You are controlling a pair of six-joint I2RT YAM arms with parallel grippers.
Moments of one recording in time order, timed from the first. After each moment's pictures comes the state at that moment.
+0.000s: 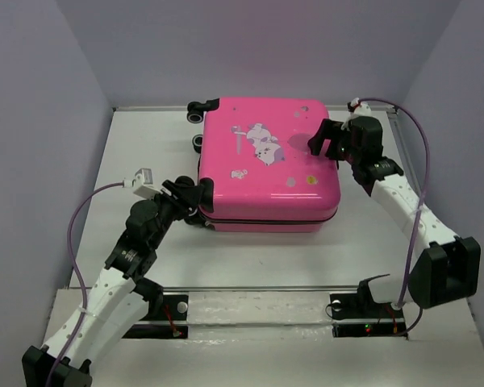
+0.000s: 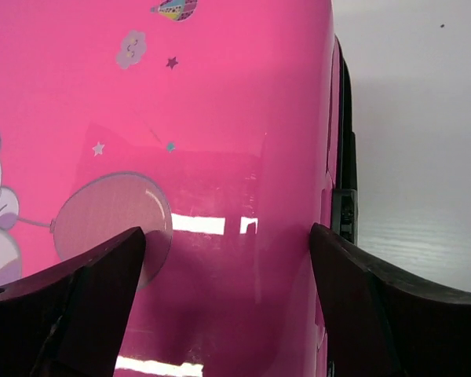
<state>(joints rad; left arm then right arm) -0.43 0.59 0.45 -0.05 -0.10 -0.89 0.26 1.31 1.09 -0.16 -0.04 0.36</state>
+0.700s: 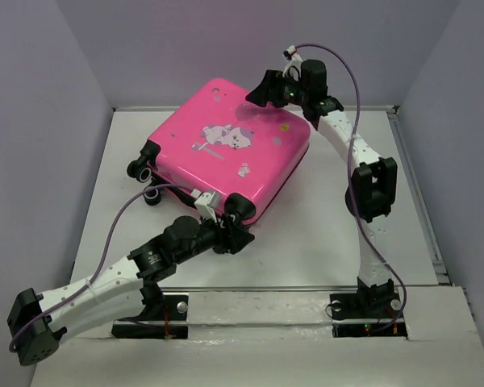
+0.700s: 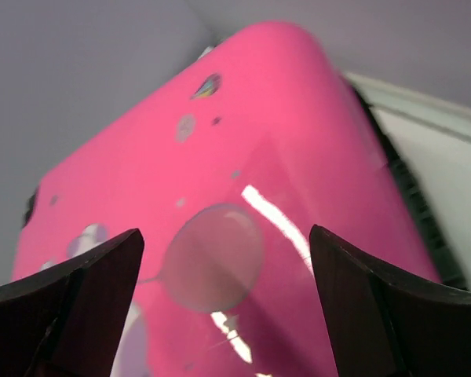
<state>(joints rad) -0.97 0.73 0.43 0.01 -0.02 -0.75 0.32 2.24 2.17 -0.15 -0.58 0.42</state>
